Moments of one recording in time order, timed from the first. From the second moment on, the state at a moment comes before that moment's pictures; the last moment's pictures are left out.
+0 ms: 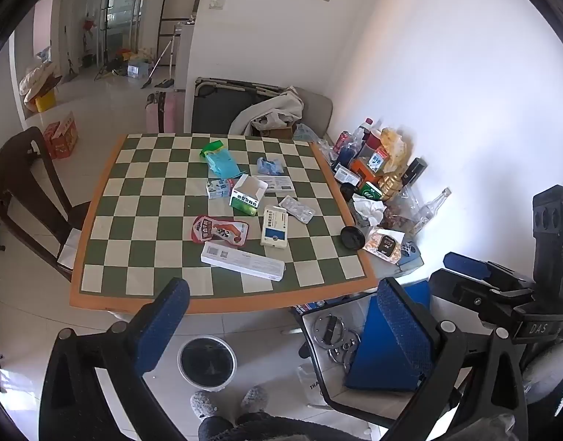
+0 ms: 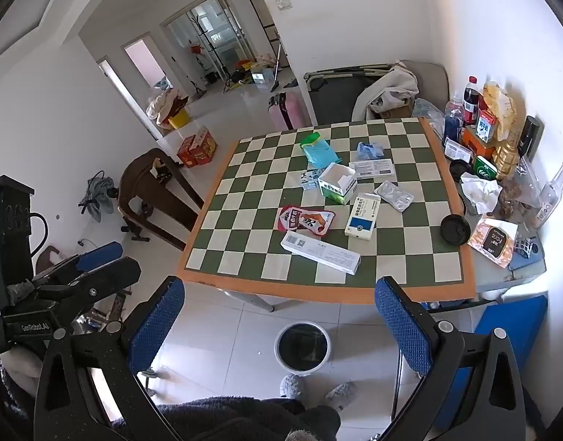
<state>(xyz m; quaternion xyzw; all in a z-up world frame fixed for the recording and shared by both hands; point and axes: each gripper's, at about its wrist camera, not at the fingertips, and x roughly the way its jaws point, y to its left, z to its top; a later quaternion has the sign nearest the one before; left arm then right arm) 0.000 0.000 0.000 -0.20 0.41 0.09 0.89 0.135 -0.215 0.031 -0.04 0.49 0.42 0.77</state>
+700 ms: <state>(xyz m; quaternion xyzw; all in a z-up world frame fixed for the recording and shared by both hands) 0.002 -0.012 0.009 -0.21 0.40 0.09 0.89 0.132 -0.213 0.030 -0.03 0.49 0.43 0.76</state>
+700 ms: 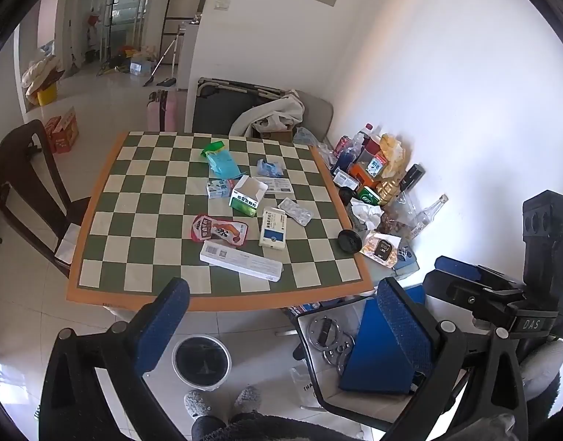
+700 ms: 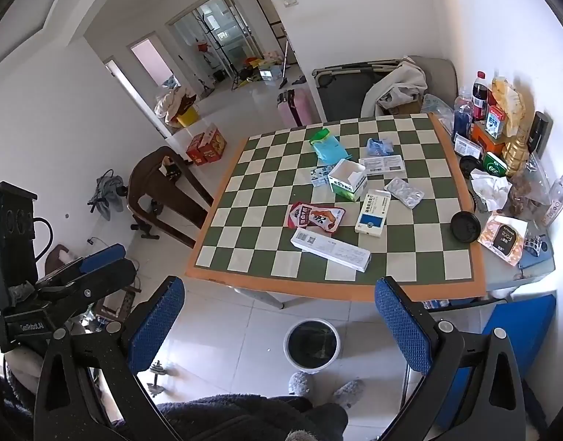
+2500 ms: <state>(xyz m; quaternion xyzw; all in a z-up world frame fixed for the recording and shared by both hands) -0.005 0.007 0.009 -0.22 0.40 0.09 0.89 0.126 -0.200 0.026 -0.03 0.50 0.44 0.75</state>
